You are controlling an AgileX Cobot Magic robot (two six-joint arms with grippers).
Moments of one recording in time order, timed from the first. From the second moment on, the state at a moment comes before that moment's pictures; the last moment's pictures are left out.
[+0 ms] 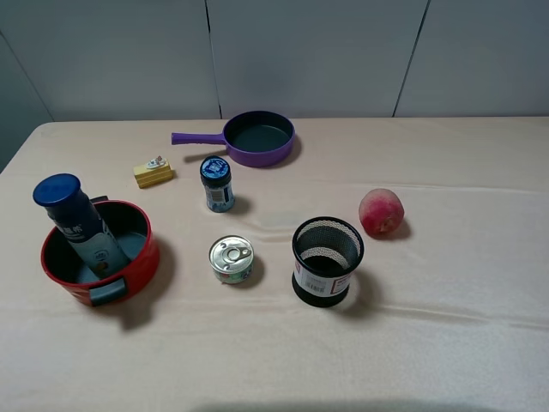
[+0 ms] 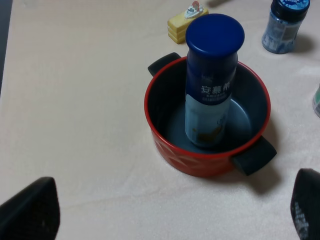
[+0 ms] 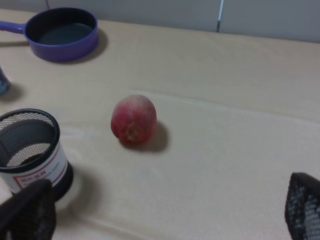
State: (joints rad) left arm -0.05 0.00 -0.50 0.00 1.06 0.11; right arm 0.08 -0.01 -0.50 0.17 1.02 -0.14
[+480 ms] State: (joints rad) left arm -0.05 0.00 -0.50 0.00 1.06 0.11; right arm 0.08 -0.01 -0.50 0.17 1.02 -0.14
